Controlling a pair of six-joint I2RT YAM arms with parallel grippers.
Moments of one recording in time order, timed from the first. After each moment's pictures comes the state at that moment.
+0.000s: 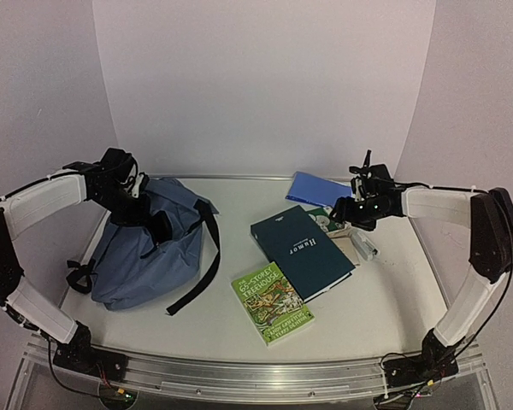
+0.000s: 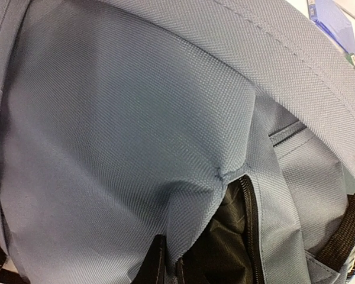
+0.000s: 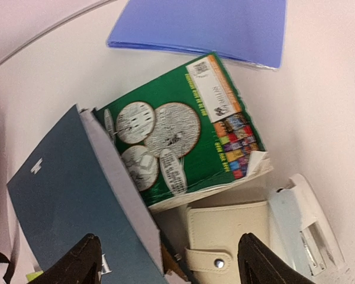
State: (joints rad) left arm -0.31 1.45 1.19 -0.77 0.14 -0.29; right arm 0.34 1.71 1.15 -0.30 -0.06 0.44
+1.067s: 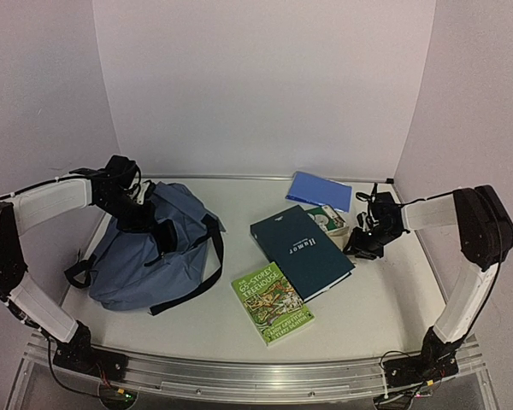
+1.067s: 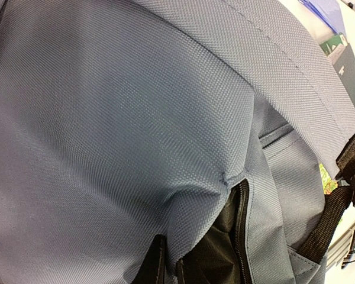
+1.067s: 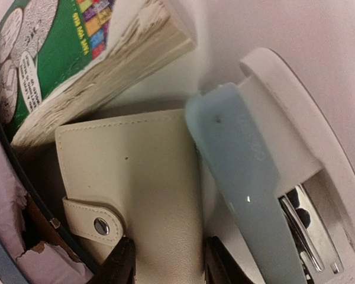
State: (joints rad) left arm -0.31 1.50 1.14 -0.70 0.25 -0.26; right arm 0.22 1.82 1.00 -0.31 -0.23 0.38
